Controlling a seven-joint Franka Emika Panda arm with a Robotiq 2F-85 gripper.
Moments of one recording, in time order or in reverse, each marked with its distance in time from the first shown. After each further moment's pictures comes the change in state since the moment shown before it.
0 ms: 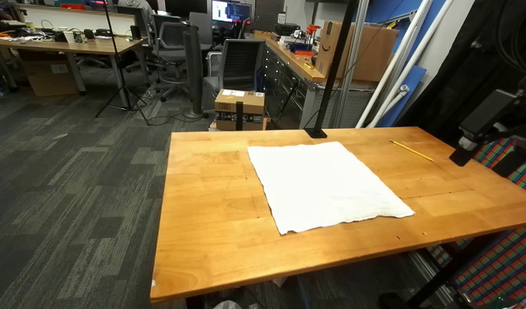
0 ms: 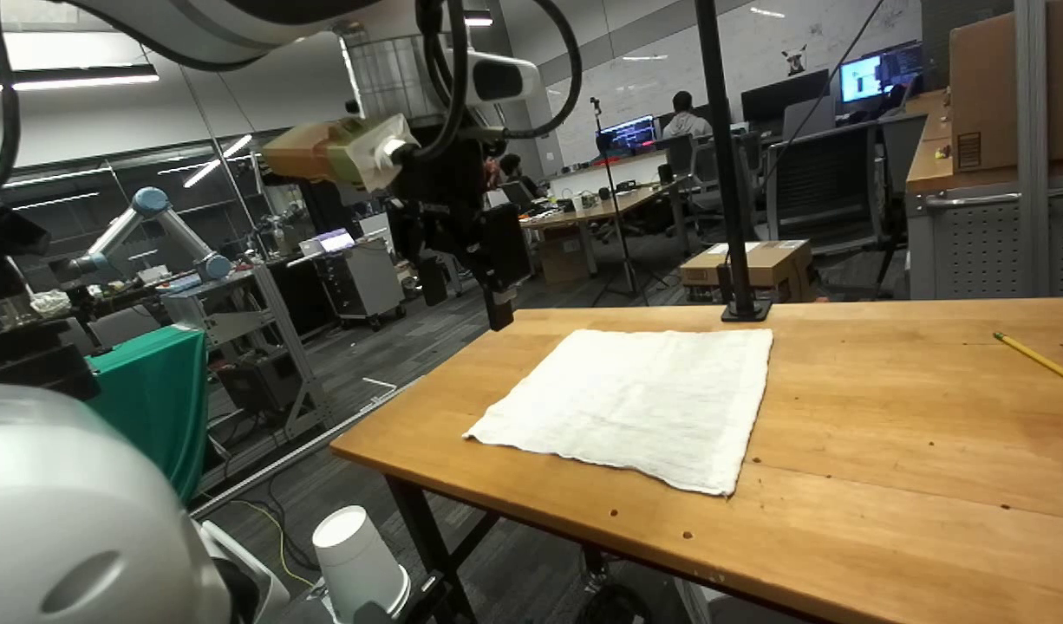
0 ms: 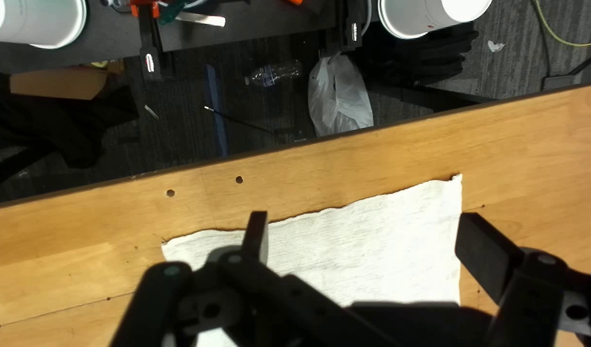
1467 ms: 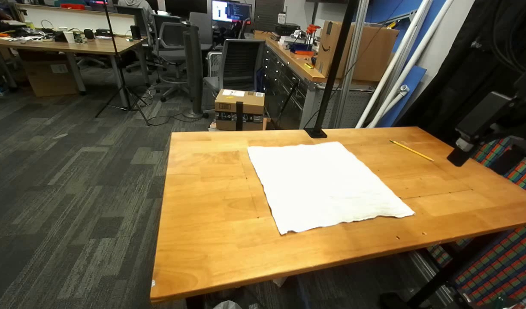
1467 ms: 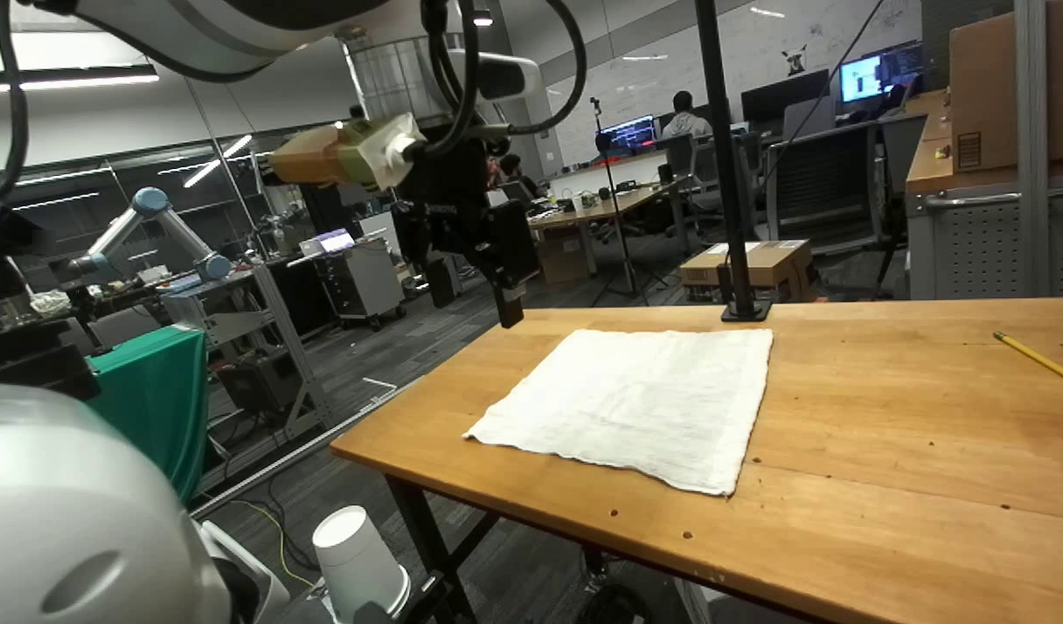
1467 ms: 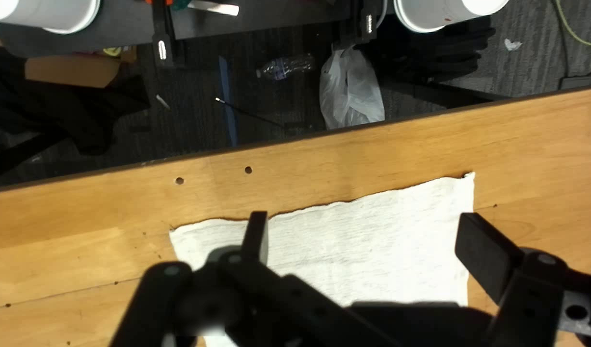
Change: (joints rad) arm 0.000 0.013 0.014 0.000 -0.029 0.030 -0.010
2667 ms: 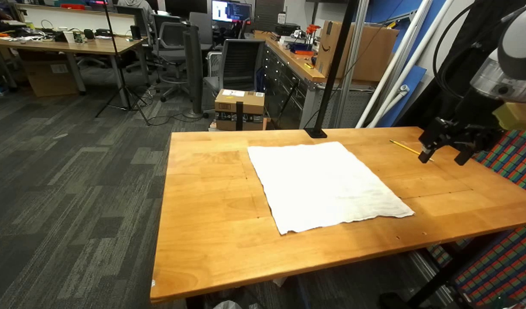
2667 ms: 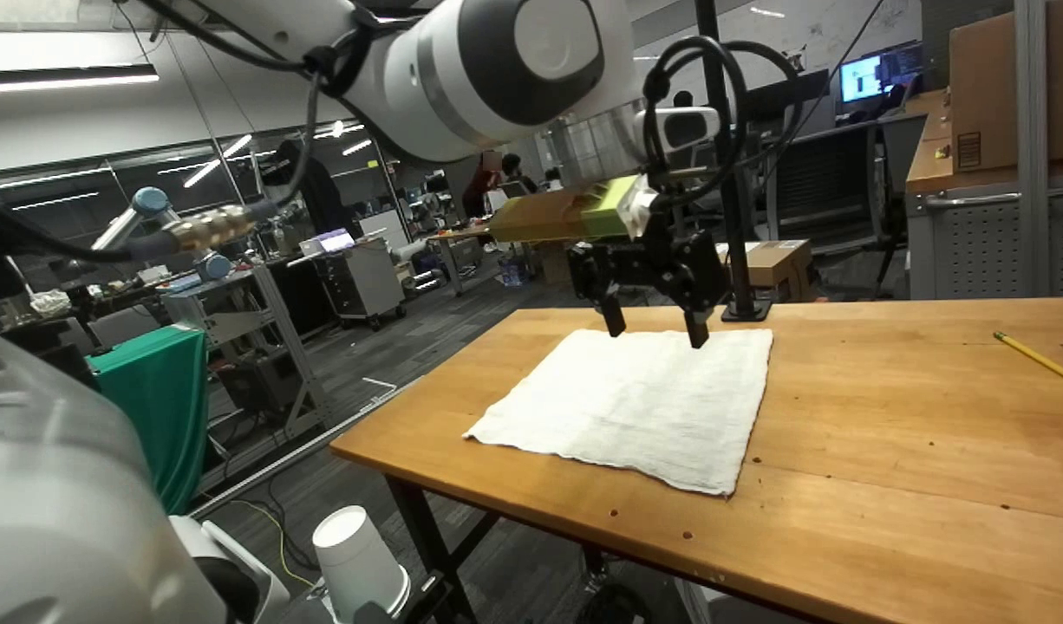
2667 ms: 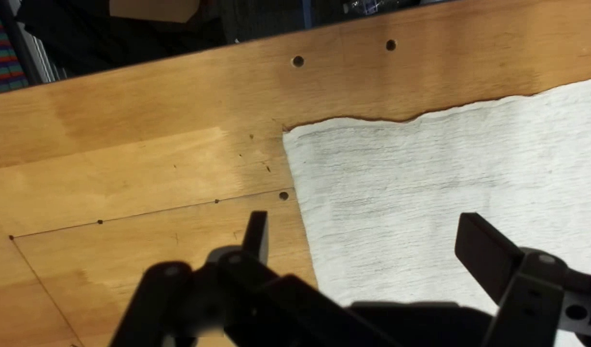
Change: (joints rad) arm -0.122 0.524 -0.049 0.146 -0.171 0.426 -0.048
